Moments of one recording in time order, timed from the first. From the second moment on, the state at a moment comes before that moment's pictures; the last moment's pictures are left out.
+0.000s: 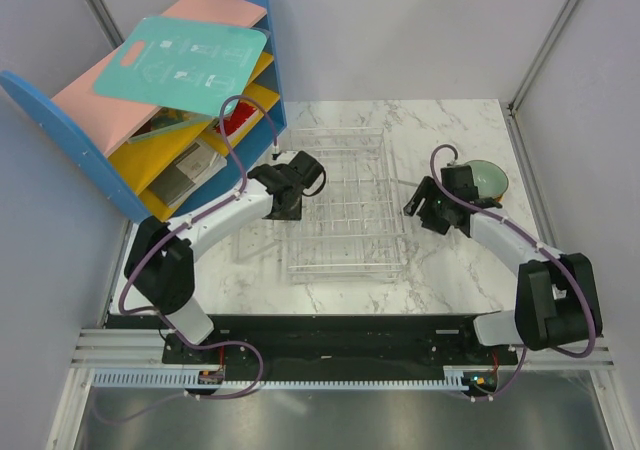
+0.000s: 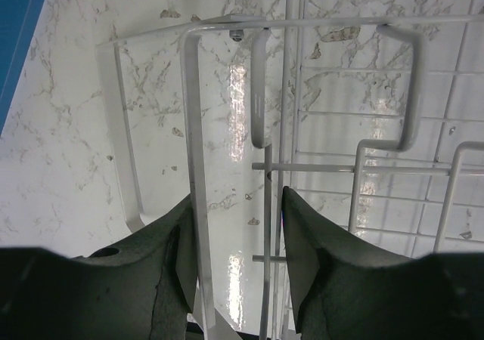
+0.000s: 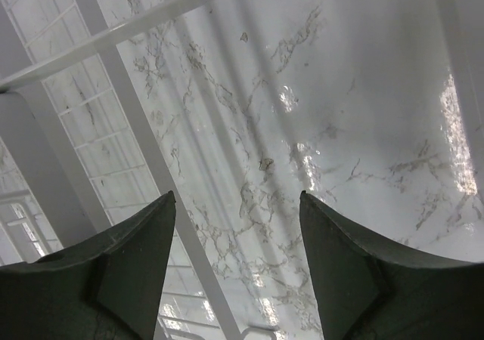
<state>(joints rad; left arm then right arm) -0.70 1.65 1.31 -0.88 -0.48 -0.61 0.18 1.37 0.78 -0.30 -0.13 0.71</state>
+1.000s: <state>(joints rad) -0.65 1.62 1.48 -0.95 -0.54 -0.58 0.24 1.36 1.17 -0.51 0.00 0.60</state>
